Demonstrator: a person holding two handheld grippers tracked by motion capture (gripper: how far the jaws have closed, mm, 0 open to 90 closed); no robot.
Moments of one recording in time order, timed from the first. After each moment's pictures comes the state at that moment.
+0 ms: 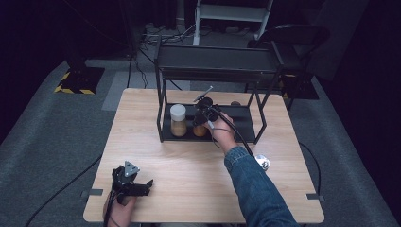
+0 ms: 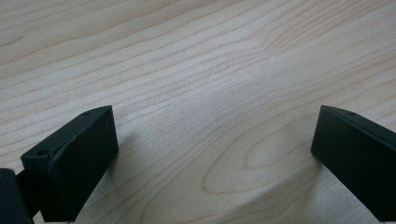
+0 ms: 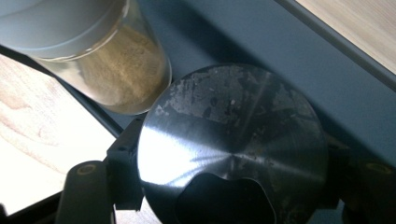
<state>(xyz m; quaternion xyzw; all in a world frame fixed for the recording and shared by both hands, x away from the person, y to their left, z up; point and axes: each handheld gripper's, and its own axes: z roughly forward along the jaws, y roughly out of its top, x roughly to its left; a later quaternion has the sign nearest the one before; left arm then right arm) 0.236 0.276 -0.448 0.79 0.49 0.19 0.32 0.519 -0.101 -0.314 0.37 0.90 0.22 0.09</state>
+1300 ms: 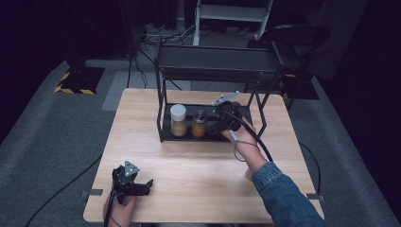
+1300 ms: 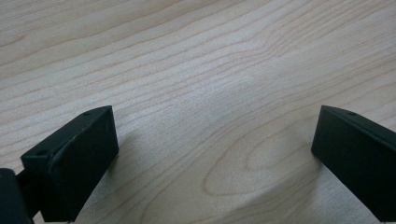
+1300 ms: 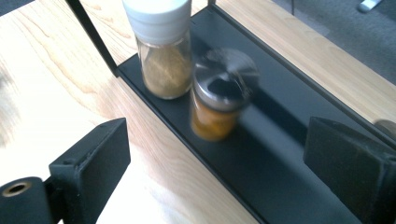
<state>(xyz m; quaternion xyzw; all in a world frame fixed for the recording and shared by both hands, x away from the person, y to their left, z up) 0.236 0.274 -0.448 0.79 0.49 0.19 0.32 0.418 -0.184 -0.271 0.32 0.88 0.32 0.15</state>
